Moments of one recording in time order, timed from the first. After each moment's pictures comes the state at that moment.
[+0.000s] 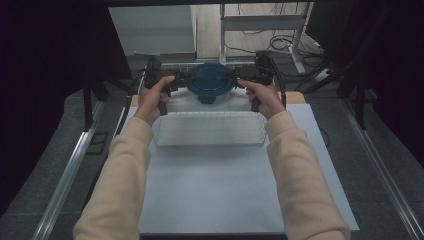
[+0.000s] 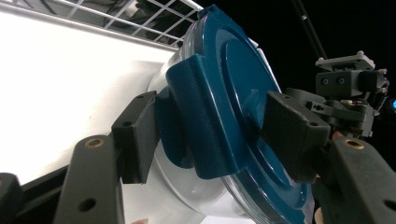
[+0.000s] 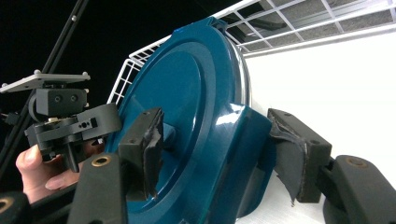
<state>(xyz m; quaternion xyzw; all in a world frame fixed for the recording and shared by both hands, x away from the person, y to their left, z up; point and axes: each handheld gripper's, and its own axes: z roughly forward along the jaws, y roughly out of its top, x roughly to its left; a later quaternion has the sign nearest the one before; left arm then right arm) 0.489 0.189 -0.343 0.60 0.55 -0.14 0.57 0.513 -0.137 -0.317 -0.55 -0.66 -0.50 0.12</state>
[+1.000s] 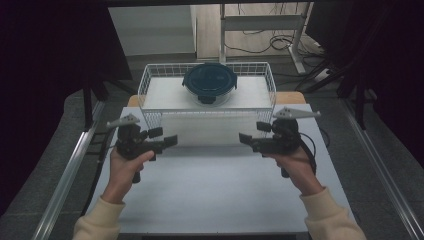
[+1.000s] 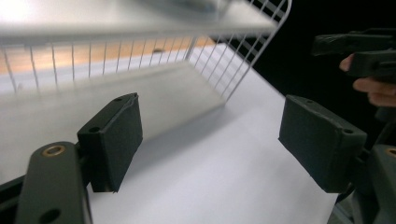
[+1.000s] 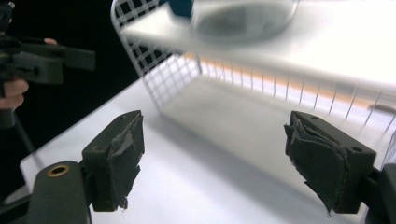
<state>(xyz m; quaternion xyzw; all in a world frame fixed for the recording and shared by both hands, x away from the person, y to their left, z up) 0.288 0.206 -0.395 0.71 0.45 0.07 0.54 0.322 -0.188 -0.357 -0.36 -0.77 -0.51 -0.11</state>
